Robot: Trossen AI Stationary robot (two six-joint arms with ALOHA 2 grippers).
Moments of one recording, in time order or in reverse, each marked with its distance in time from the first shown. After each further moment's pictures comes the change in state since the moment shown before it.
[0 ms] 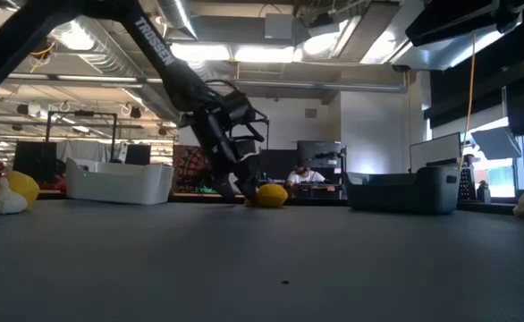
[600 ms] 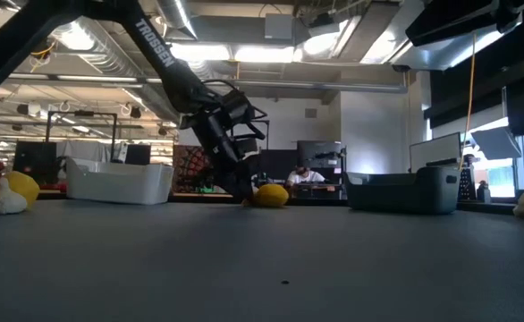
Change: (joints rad) left arm 0.011 0.002 -0.001 0.053 -0.004 0.054; right arm 0.000 0.000 0.000 -0.002 0.000 0.000
